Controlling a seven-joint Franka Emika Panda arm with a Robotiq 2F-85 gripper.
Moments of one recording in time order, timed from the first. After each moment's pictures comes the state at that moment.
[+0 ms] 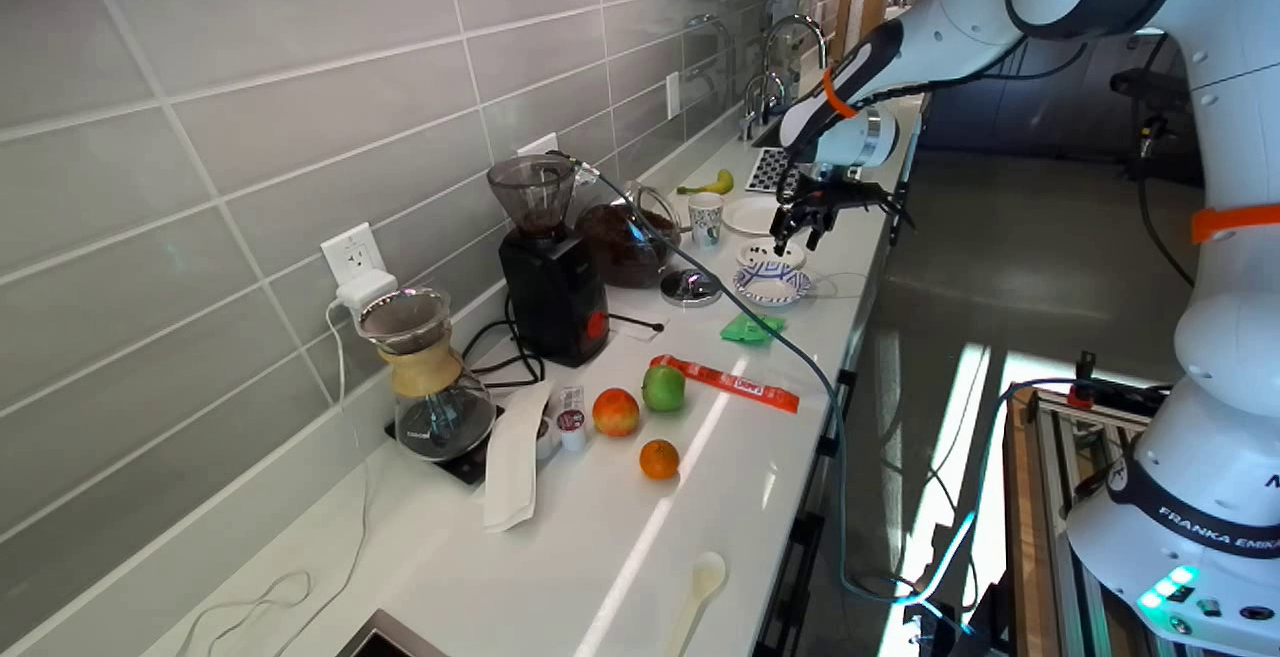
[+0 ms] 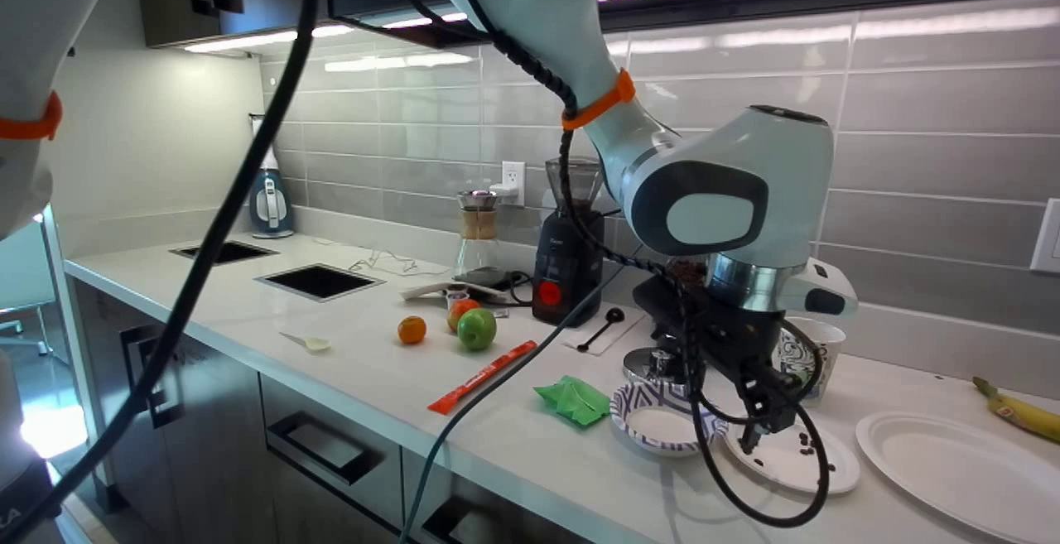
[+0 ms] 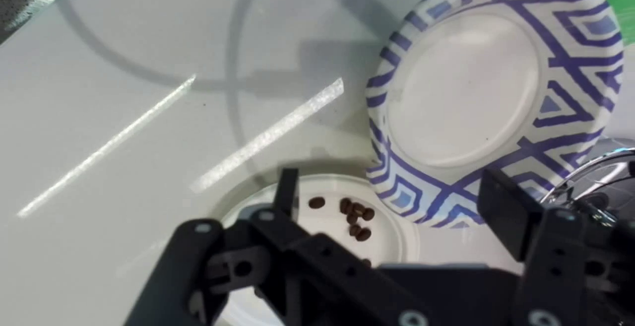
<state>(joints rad) -0.69 0.53 -0.05 -1.88 0.33 2.49 -0.41</state>
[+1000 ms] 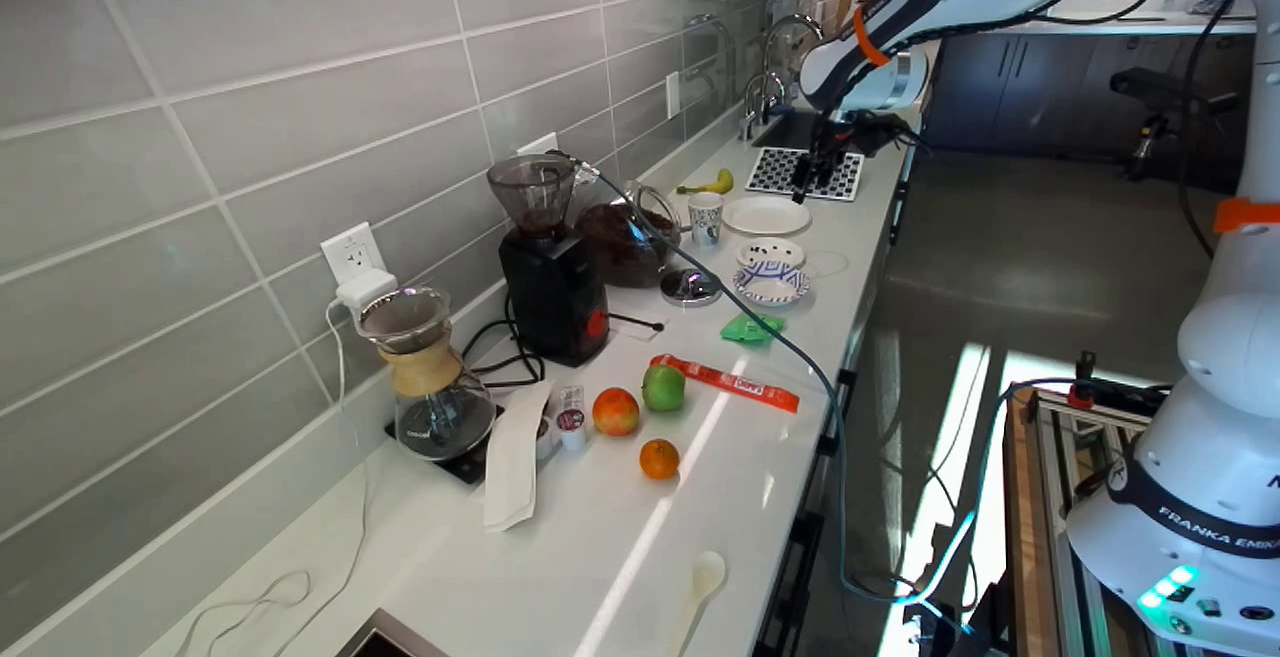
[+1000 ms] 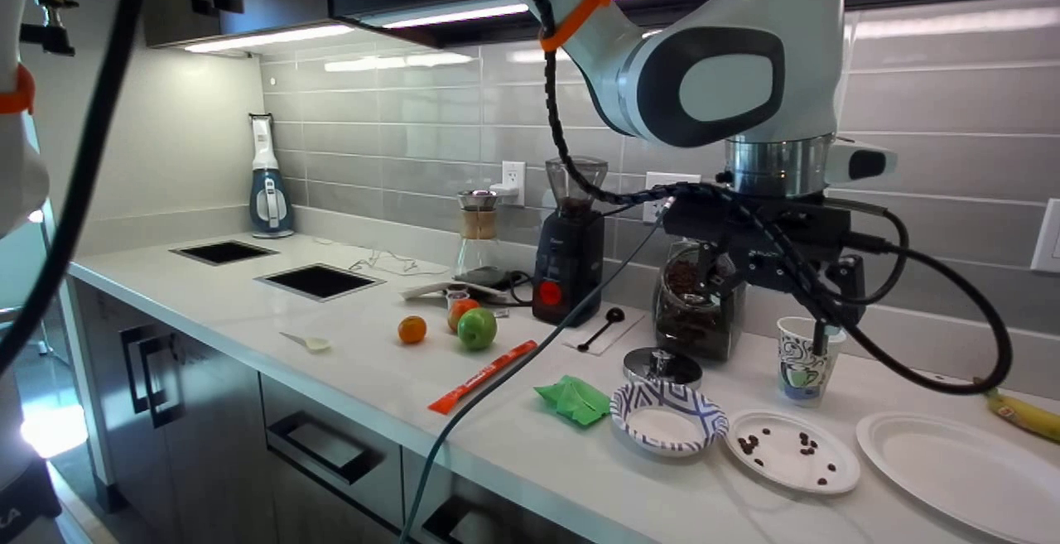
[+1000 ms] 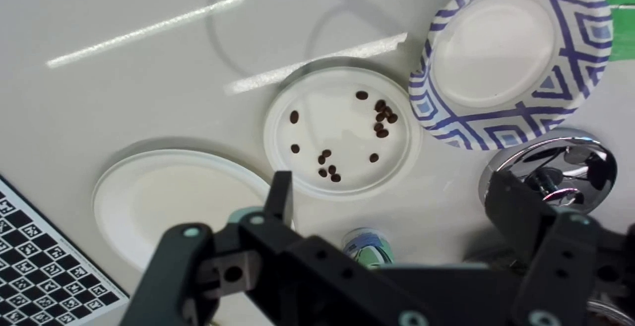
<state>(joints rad) -0.66 0.33 -0.11 -1.92 0.20 2.48 -0.64</state>
